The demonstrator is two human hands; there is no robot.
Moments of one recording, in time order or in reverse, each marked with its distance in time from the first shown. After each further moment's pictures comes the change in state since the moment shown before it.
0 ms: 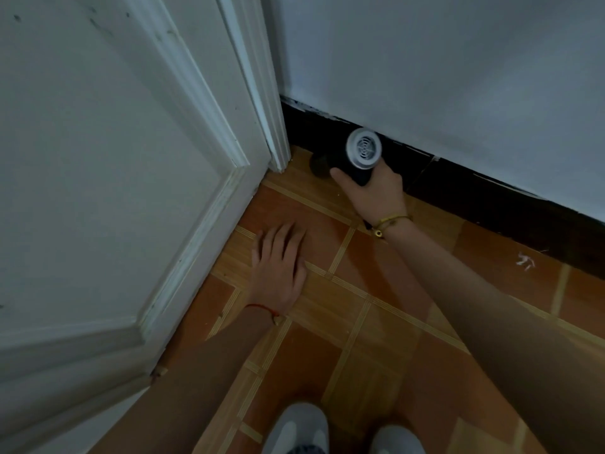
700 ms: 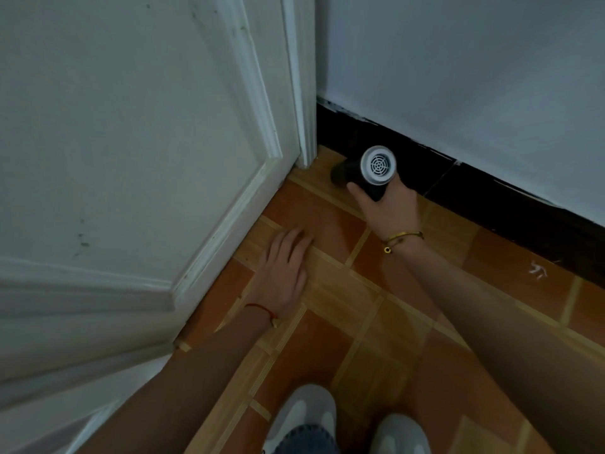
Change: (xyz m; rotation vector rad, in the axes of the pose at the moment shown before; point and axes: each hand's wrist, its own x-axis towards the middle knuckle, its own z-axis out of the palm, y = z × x) left_hand -0.032 -0.010 -0.026 -0.057 -0.103 -0.005; right_hand -0.026 0.004 0.011 -0.089 0.050 -0.044
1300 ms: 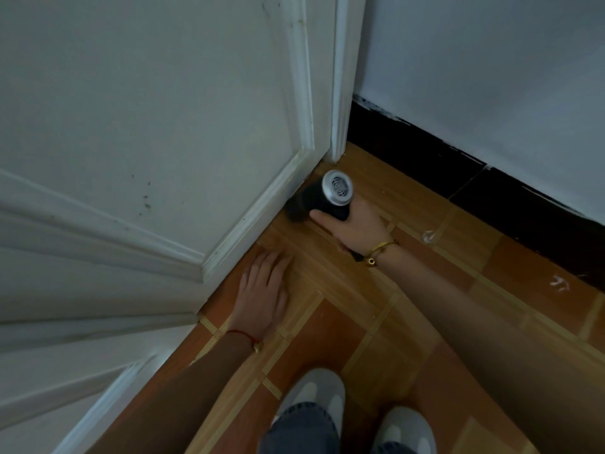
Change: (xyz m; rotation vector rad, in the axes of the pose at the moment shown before) left_hand -0.080 -0.022 -0.014 -0.020 0.057 -0.184; right_hand -0.046 -0.049 0.038 0.145 -0.510 -0.064
